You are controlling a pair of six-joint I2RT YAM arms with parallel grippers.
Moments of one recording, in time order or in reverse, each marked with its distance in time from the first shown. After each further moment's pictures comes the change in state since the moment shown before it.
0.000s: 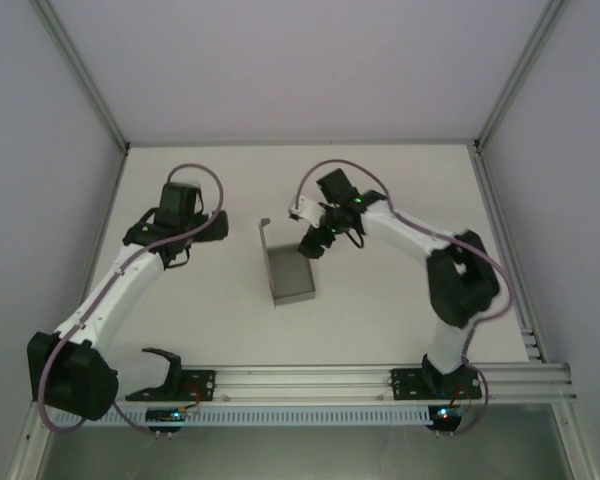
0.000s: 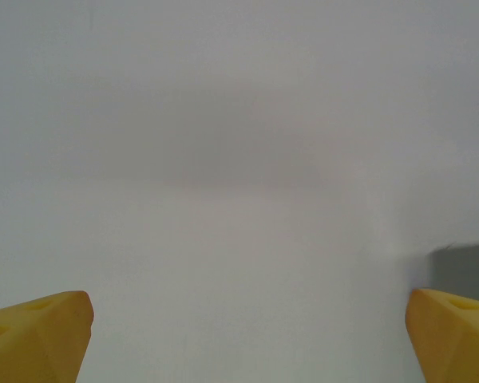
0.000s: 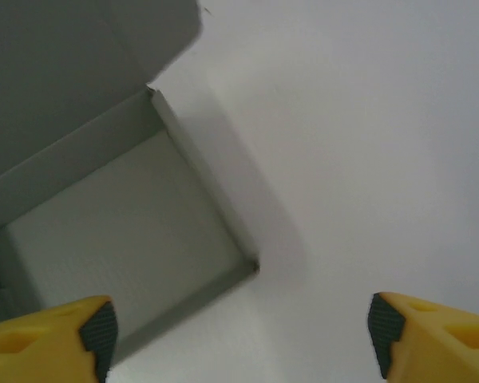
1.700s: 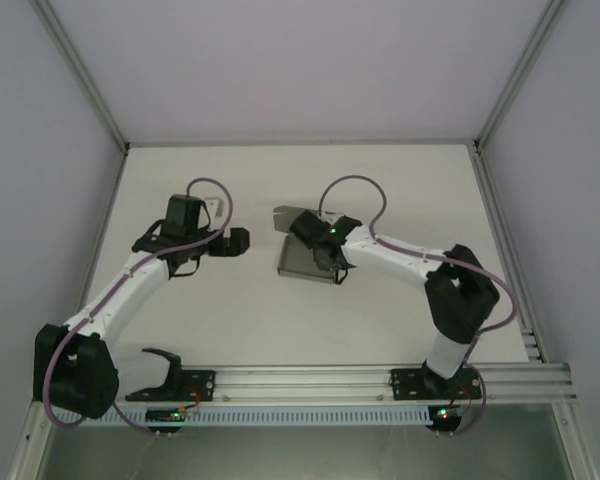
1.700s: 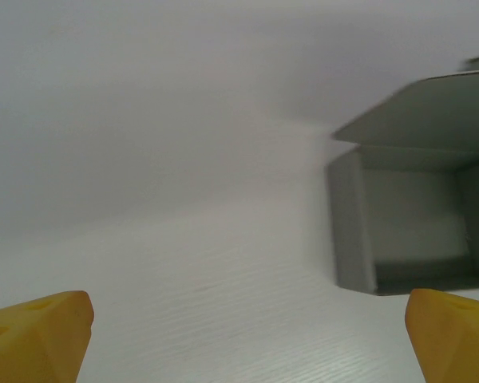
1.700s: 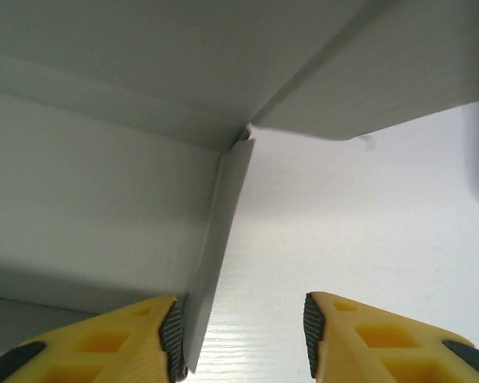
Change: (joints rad) left arm -0.033 0.037 -0.079 0.151 0.381 0.116; right arm 0.239 -0.144 -0.125 -0.302 0.760 1.234
